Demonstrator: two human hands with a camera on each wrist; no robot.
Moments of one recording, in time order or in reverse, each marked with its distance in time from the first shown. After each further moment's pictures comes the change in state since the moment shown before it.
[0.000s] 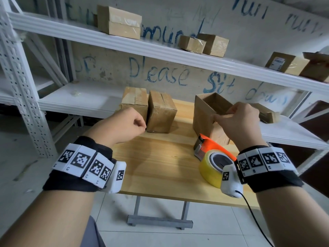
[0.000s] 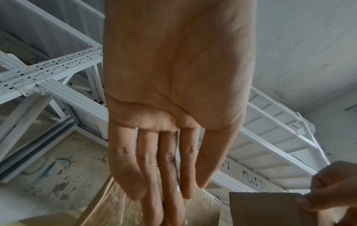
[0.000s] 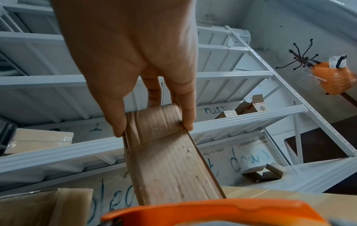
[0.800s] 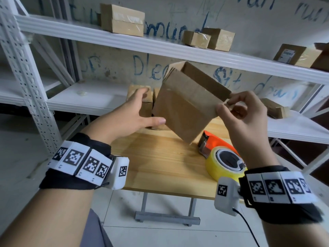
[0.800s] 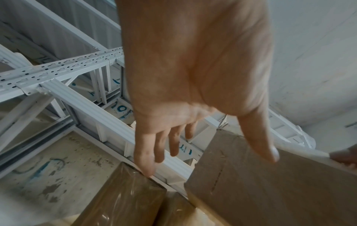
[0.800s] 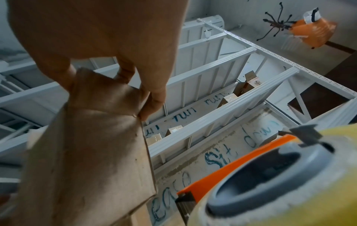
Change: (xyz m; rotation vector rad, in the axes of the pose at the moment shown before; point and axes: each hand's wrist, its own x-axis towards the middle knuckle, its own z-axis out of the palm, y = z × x) left_hand -0.008 0.006 -0.012 -0.216 -0.009 0.098; right_hand -0.049 -0.021 -0.012 0.617 0.056 -0.231
